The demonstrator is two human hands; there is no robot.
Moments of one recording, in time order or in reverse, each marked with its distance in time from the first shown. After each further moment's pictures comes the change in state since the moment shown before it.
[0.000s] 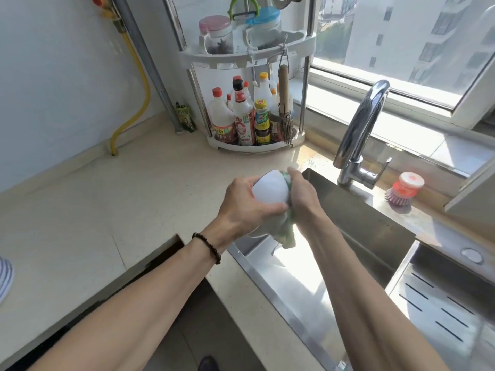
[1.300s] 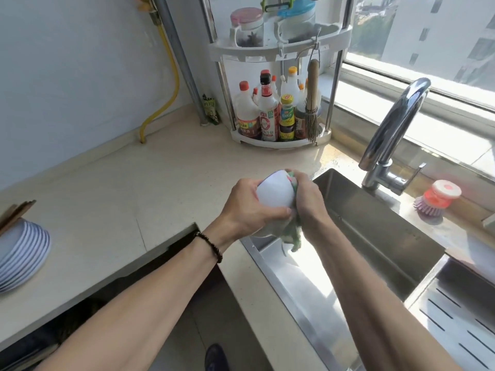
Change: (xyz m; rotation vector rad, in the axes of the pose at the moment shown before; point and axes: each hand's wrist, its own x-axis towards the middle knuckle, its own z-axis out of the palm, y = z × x) left_hand -0.015 -0.009 -0.014 0.043 0.035 -0.052; right_hand -0.006 0.012 0.013 -0.032 -0.108 -0.063
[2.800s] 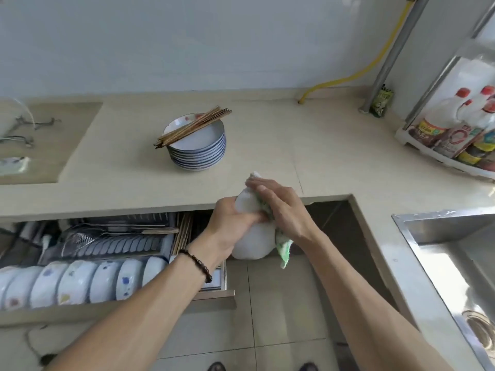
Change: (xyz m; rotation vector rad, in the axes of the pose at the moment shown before) left_hand -0.293 -0.244 -0.257 -0.738 0.519 -0.370; right_hand -0.203 0.133 0.371 -0.559 -0.798 -0.446
